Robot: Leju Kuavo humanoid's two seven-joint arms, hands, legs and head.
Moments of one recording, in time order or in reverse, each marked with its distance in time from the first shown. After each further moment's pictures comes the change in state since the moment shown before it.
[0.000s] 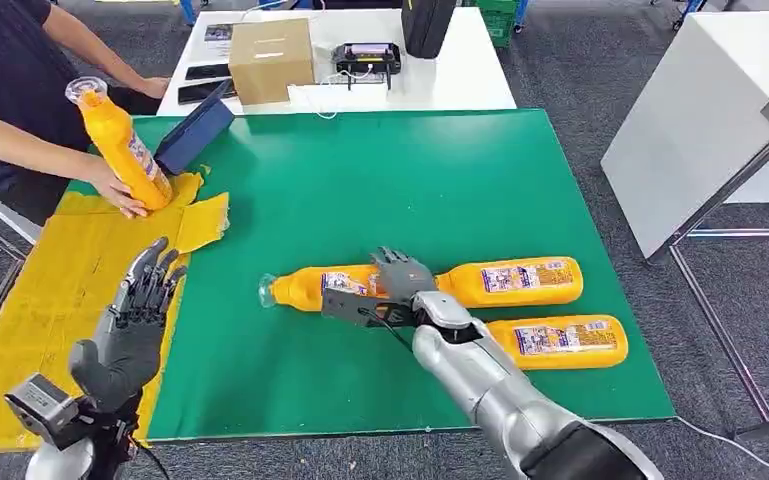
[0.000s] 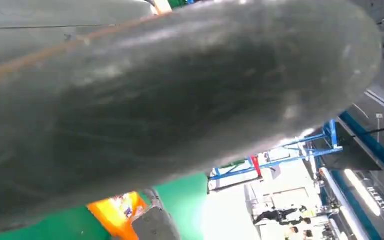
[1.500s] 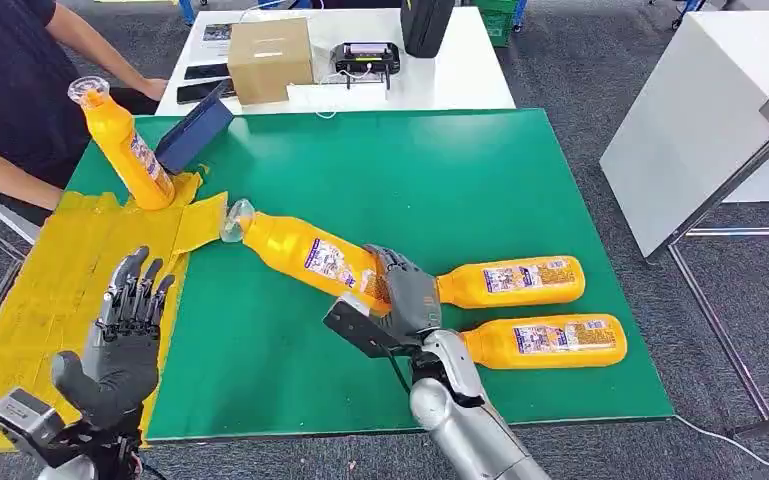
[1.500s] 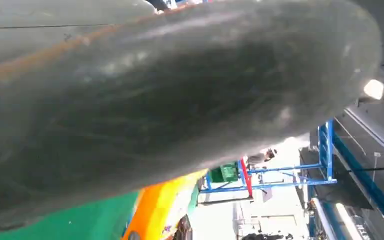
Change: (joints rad) left arm 0.089 -0.066 0.009 -0.063 0.080 0.061 0.038; right arm 0.368 -0.016 -0.046 -0.532 -0.111 -0.437 -0.184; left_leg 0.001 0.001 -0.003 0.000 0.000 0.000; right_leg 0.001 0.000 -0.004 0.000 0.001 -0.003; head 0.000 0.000
